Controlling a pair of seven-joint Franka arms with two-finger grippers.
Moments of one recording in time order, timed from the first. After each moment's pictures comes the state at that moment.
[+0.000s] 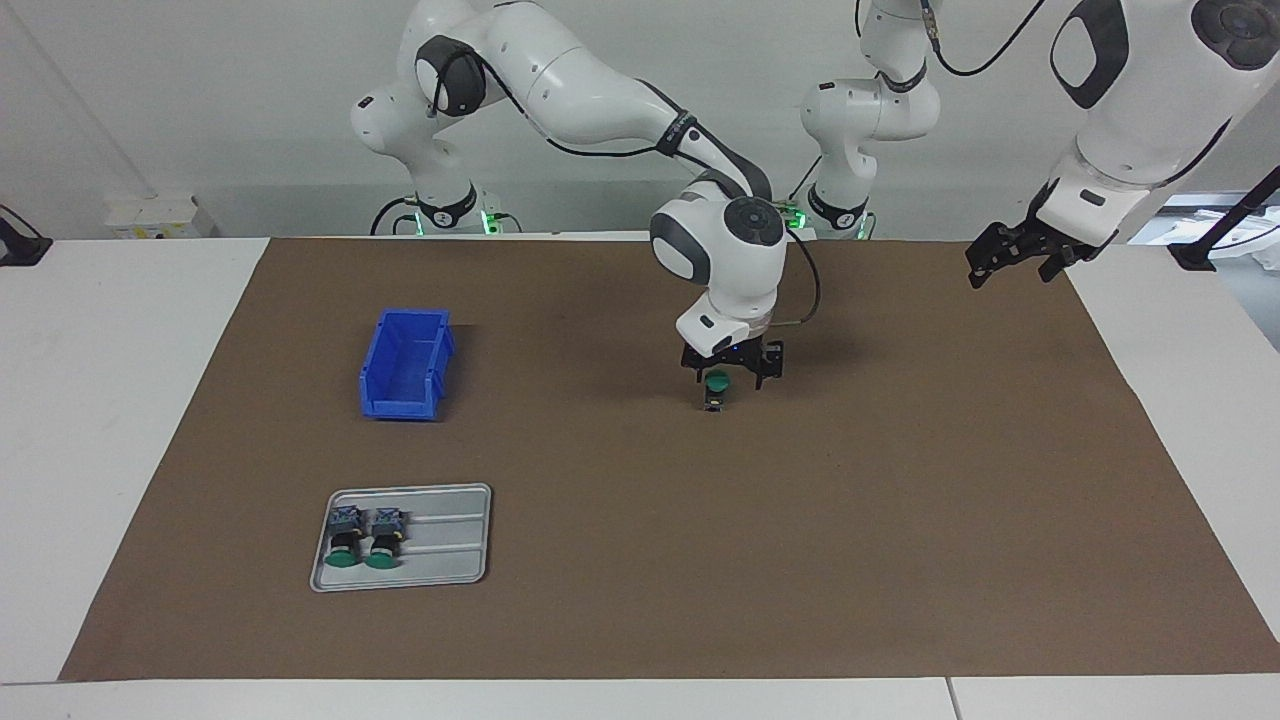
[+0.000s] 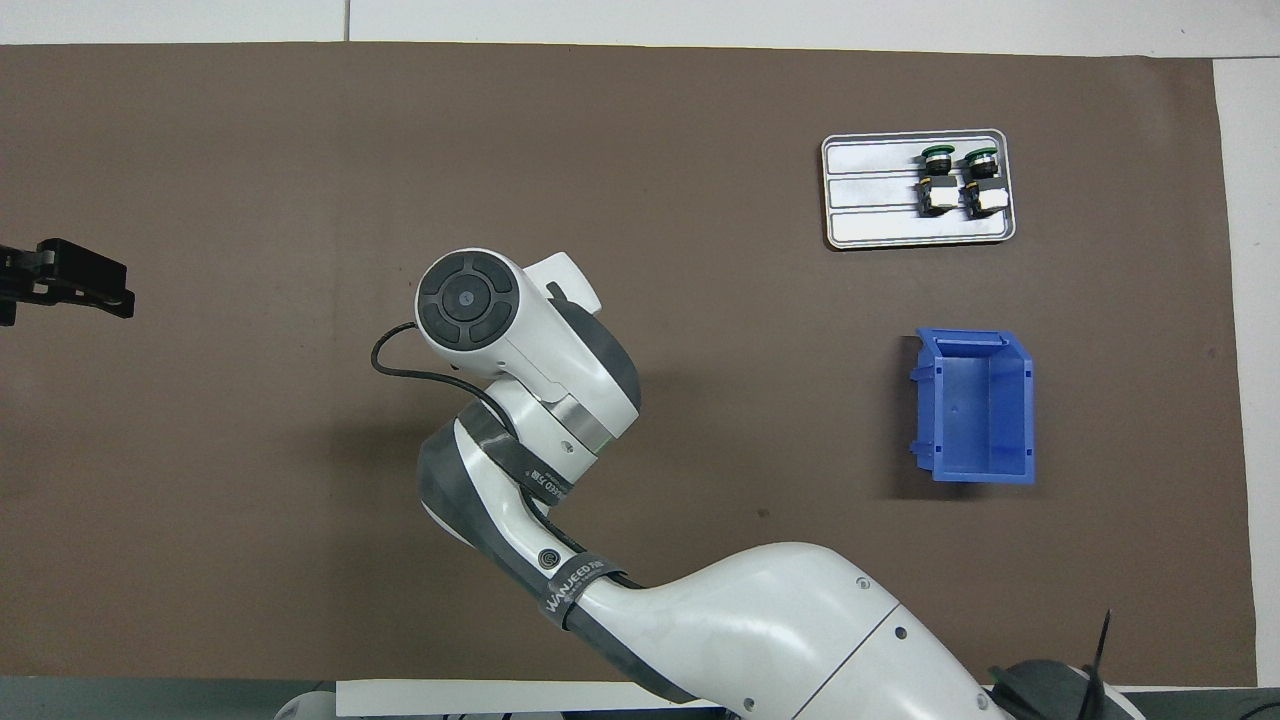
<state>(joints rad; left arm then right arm) -0.12 -0.03 0.02 -1.65 0.03 1.51 -0.06 0.78 0.67 0.00 -1.34 0.04 2.03 0.97</state>
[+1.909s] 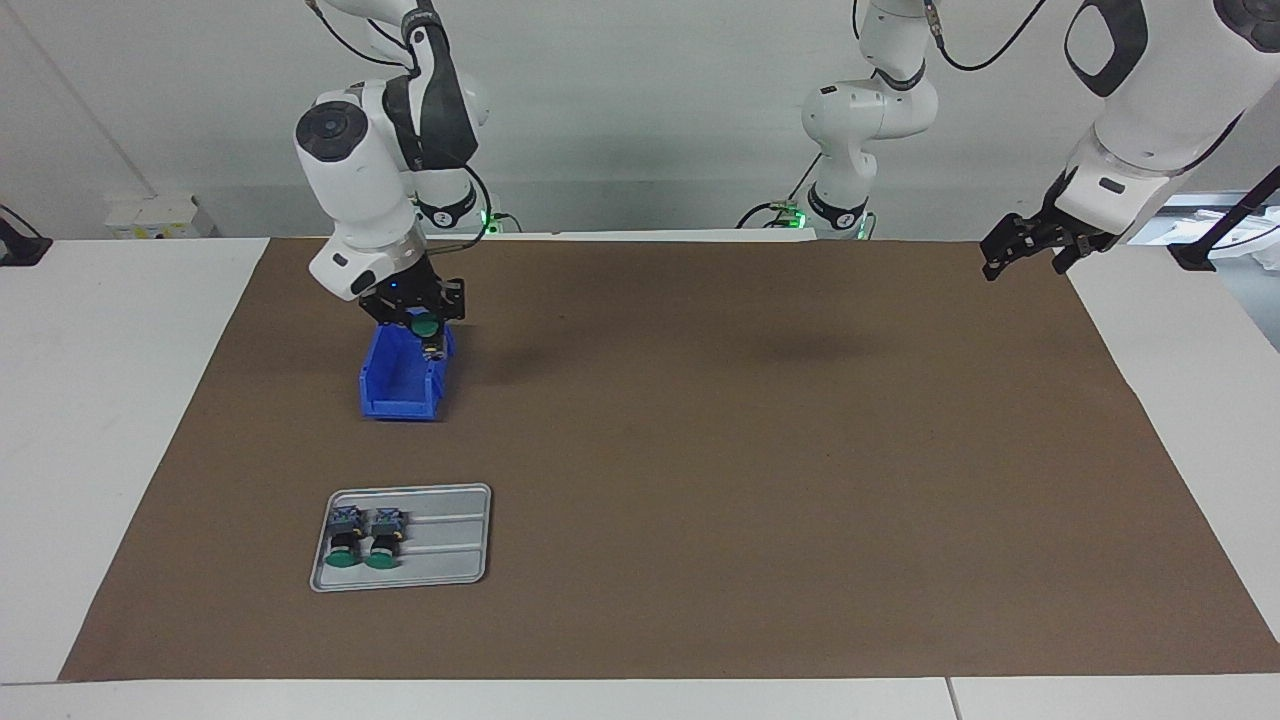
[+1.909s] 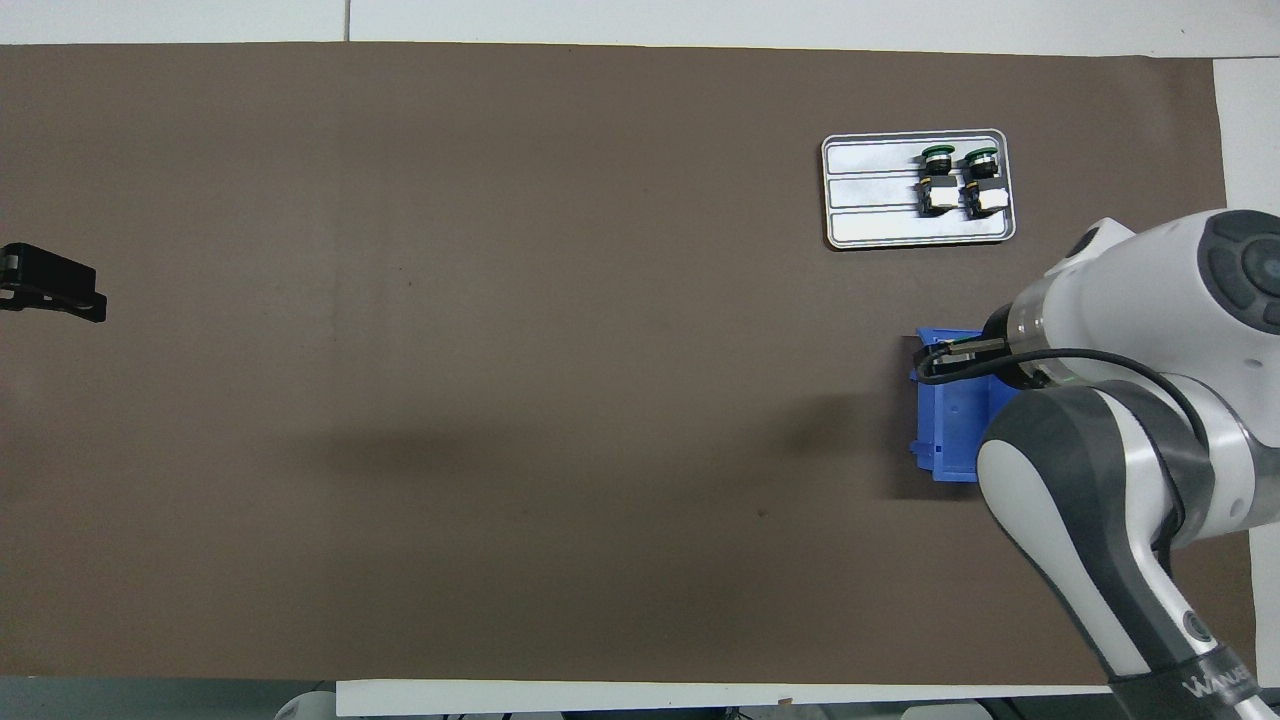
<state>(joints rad) 0.01 -0.05 -0.08 -1.65 0.03 1.50 -0.04 0.13 -0.15 -0.01 -2.20 0.02 2.01 0.03</state>
